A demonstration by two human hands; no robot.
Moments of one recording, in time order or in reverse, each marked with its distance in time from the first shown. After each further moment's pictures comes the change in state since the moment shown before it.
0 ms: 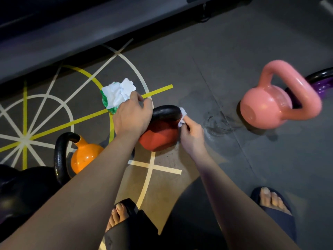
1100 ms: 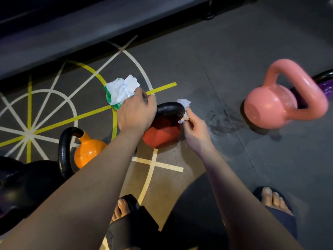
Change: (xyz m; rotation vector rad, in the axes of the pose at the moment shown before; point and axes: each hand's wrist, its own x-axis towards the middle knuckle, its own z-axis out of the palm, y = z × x) left_hand 0.000 -0.001 0.002 0.035 0.020 0.021; right_hand 0.004 -0.007 -0.009 0.099 -0.117 -0.008
